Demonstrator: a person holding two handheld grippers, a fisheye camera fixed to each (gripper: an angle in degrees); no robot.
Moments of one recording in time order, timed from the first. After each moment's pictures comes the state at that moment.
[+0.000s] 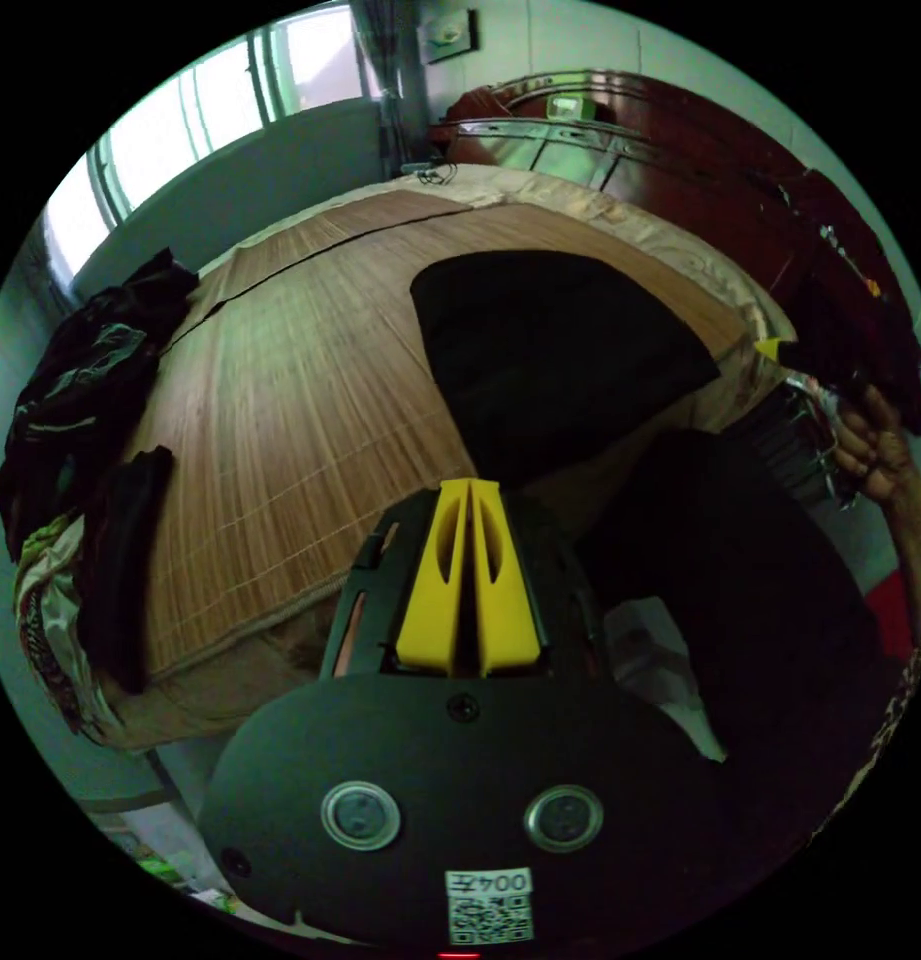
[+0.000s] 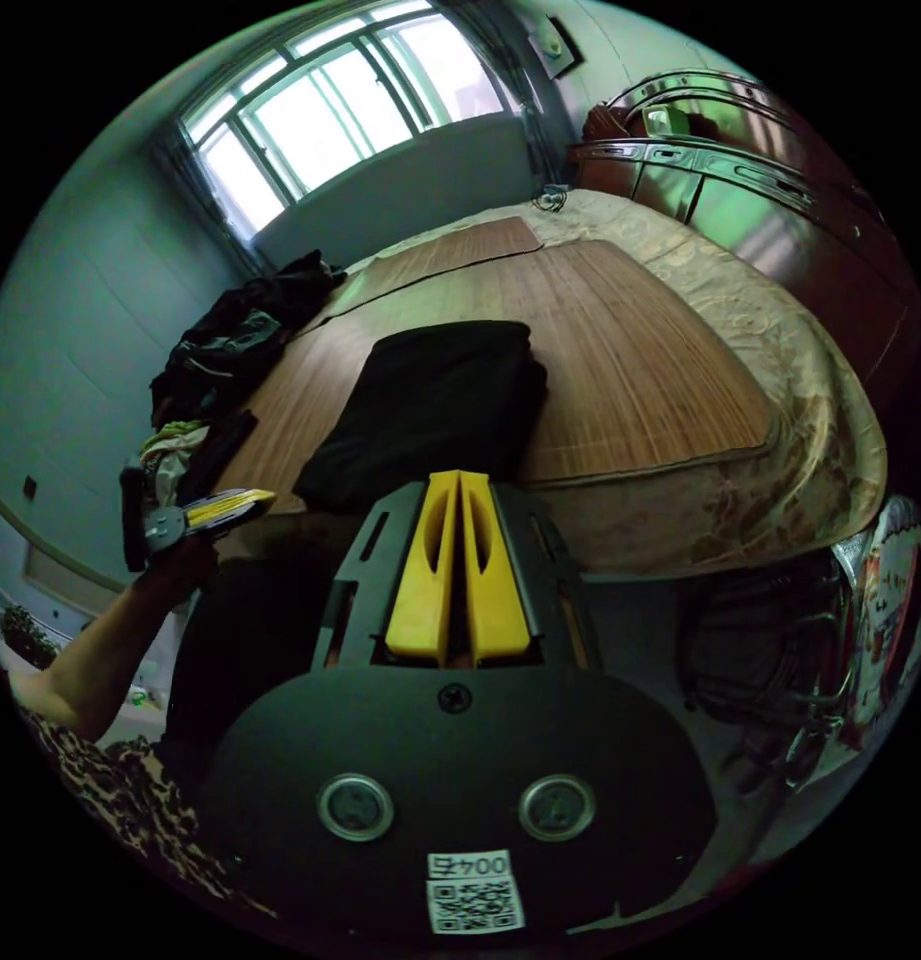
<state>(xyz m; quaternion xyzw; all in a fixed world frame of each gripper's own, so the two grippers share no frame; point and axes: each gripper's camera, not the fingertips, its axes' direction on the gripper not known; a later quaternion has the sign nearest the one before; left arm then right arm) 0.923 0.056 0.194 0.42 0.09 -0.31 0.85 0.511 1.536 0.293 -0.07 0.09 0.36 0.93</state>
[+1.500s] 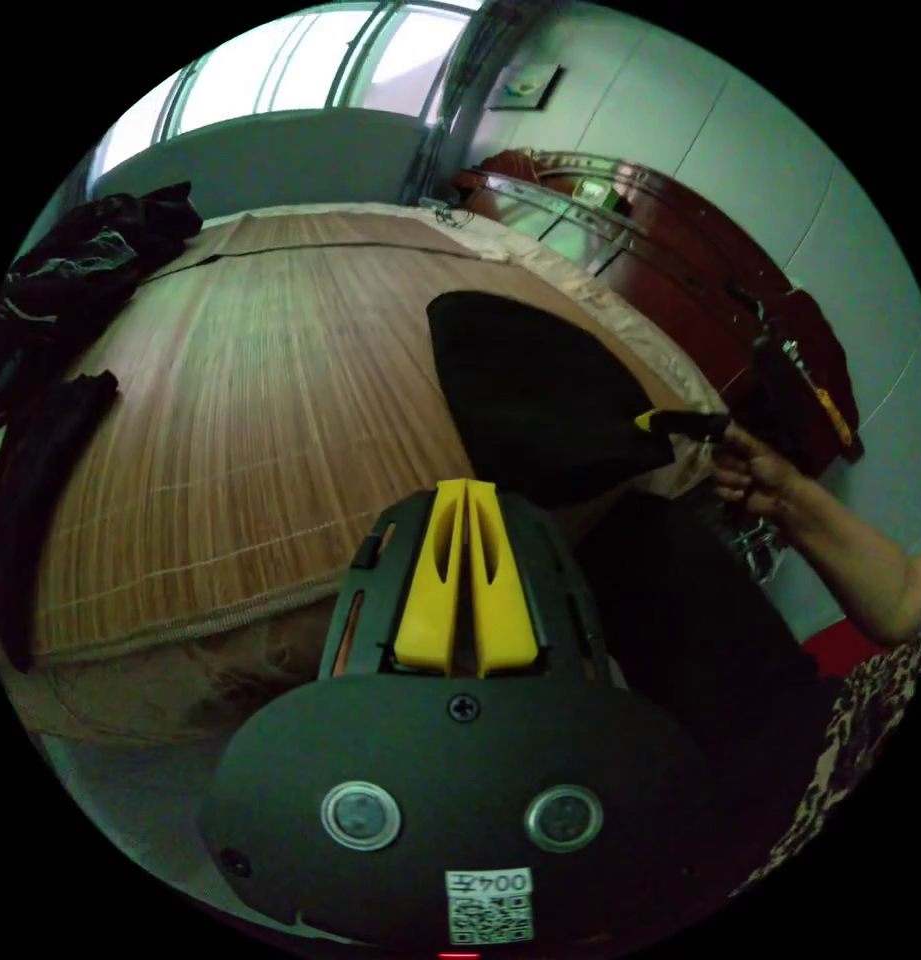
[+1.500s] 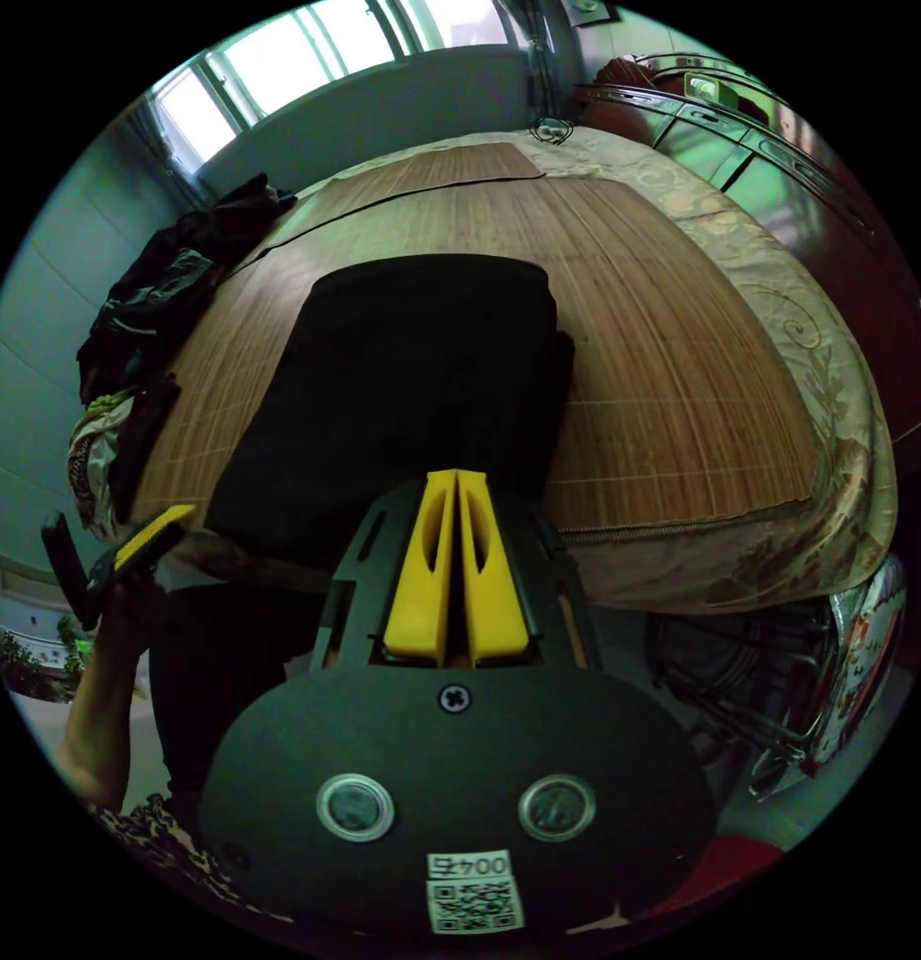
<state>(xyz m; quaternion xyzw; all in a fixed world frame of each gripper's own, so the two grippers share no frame) 0.877 0.105 0.260 0.54 0.24 -0.35 0.73 0.555 1.486 0.395 -0.19 0.11 0.36 0.90</state>
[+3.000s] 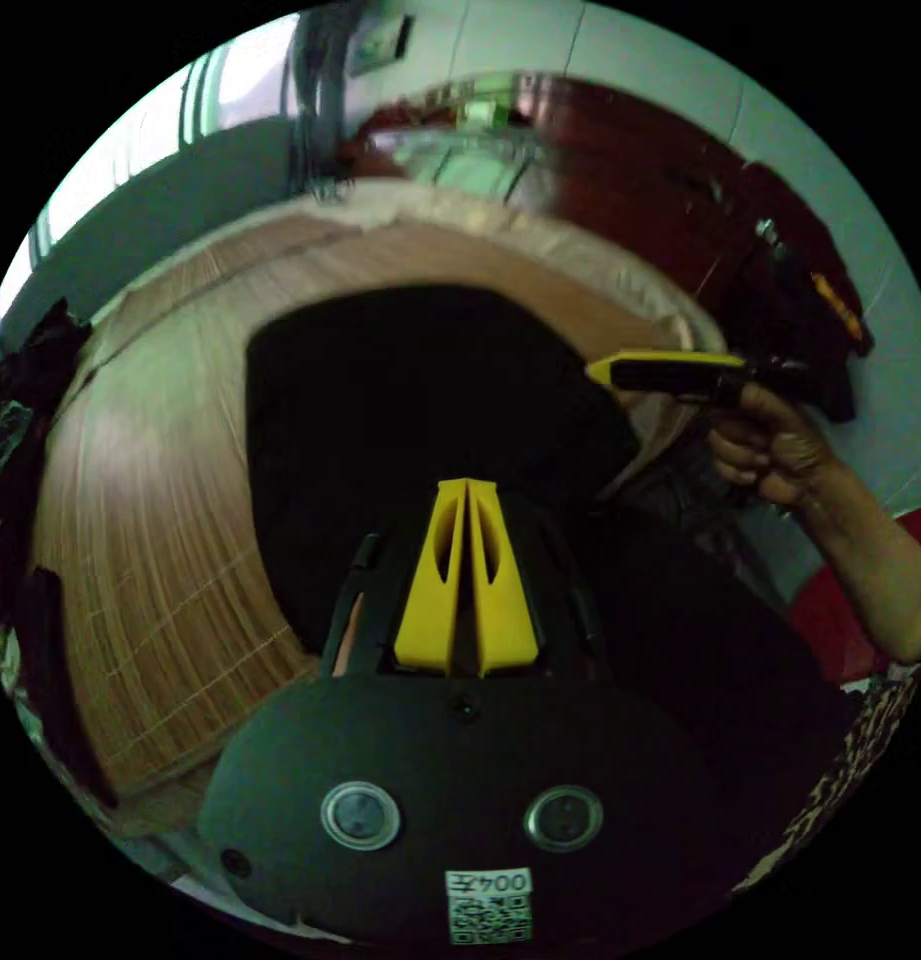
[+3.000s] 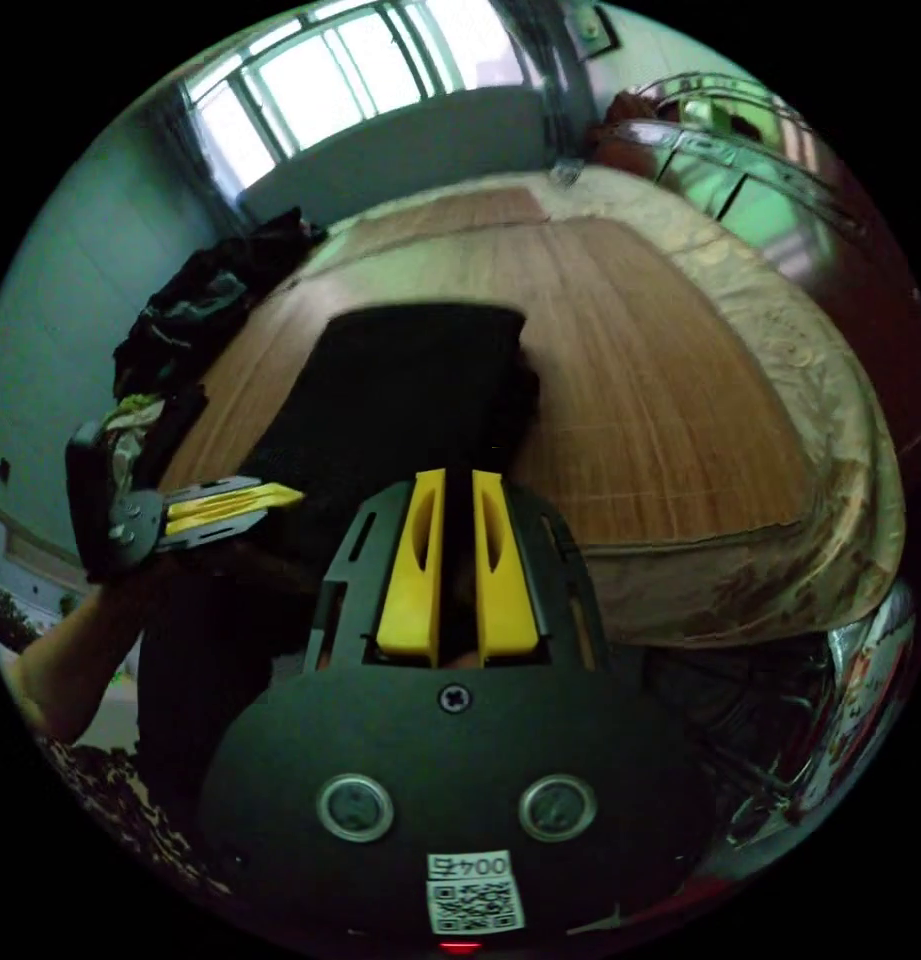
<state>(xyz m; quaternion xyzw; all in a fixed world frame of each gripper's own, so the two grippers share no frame) 0.925 -0.054 0.163 0.47 0.20 -0.21 0.84 0.626 1.533 0.368 -0.15 0.08 0.36 0.92</state>
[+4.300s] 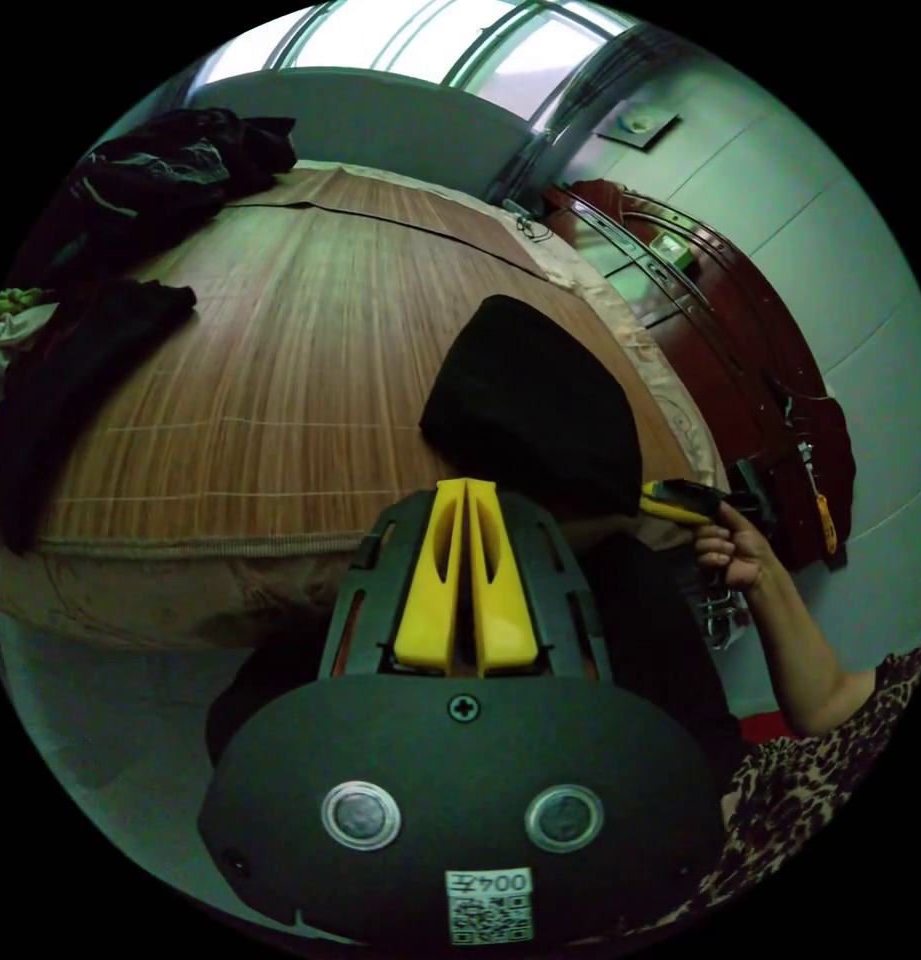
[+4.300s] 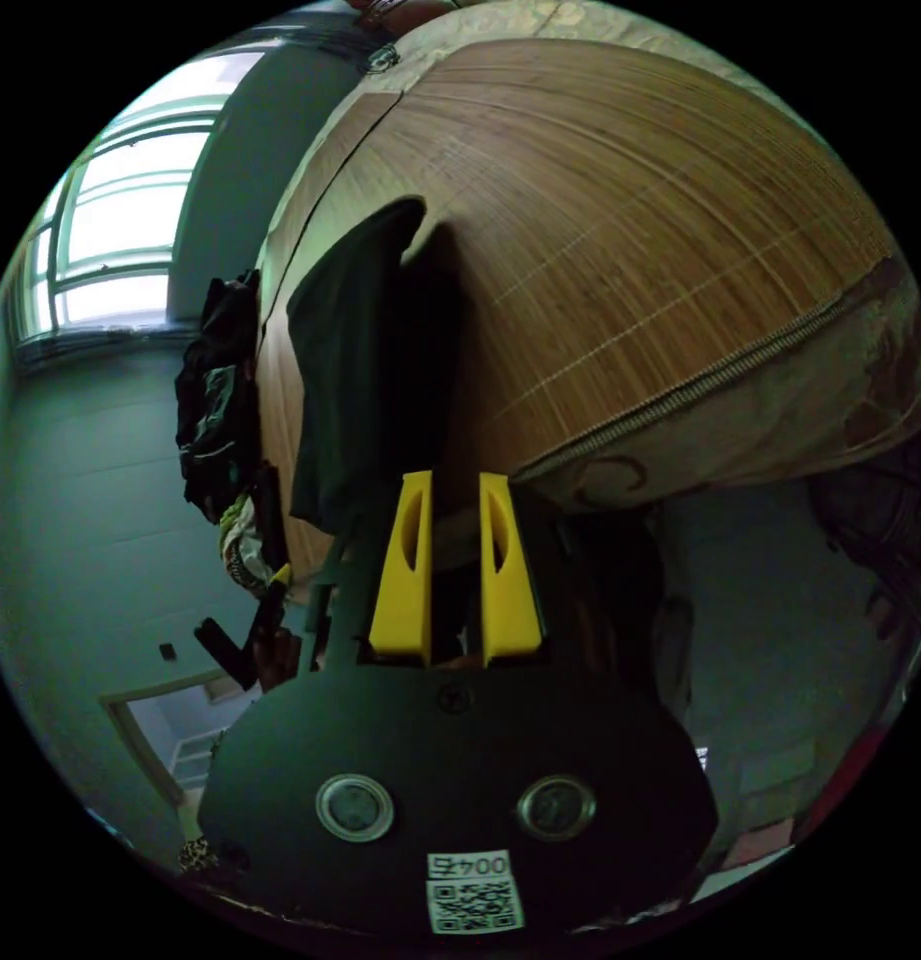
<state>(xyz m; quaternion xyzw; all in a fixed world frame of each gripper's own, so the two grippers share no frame) 0.783 0.198 0.330 0.48 0.33 -0.43 0.69 0.608 1.442 0.409 -0.17 -0.10 0.60 0.77</state>
